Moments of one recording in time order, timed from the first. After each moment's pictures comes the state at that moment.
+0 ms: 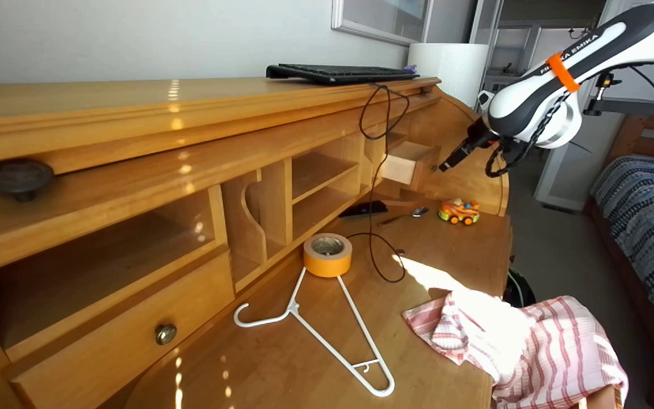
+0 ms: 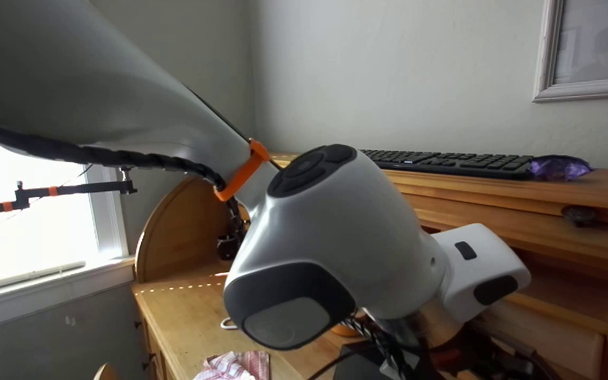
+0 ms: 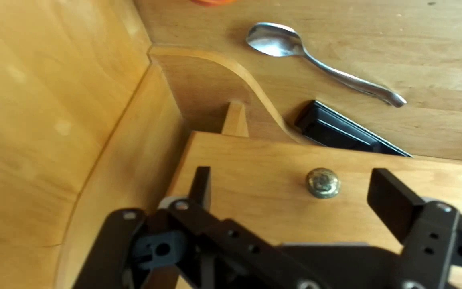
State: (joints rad) arm -0.79 0.56 0.28 -1.88 0.21 3.10 -0.85
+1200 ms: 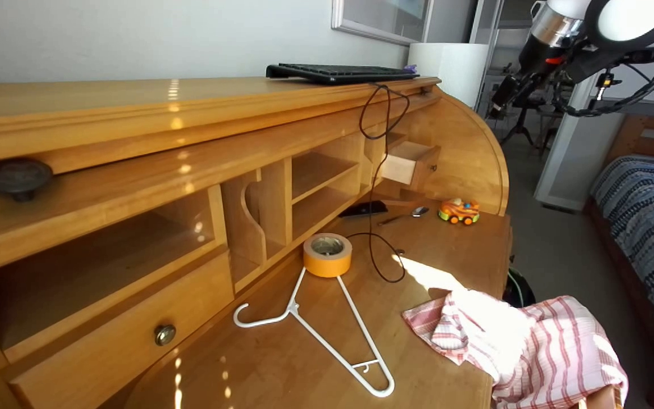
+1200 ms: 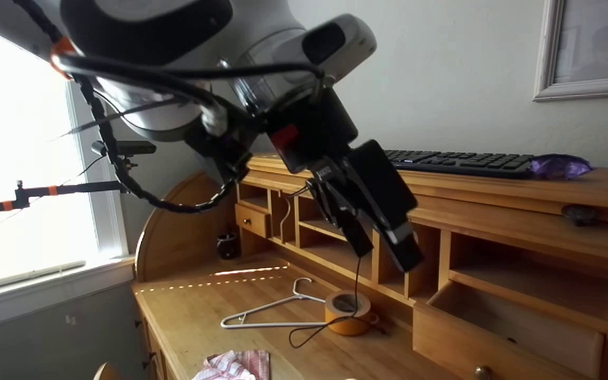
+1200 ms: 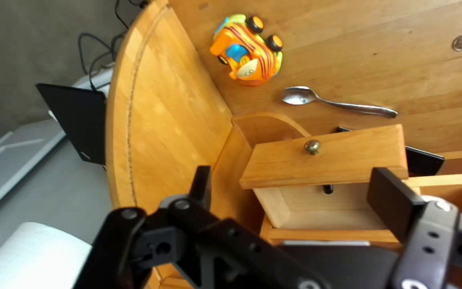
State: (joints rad) arm -0.24 -0.04 -0.27 -2.12 -0.44 2.55 0.13
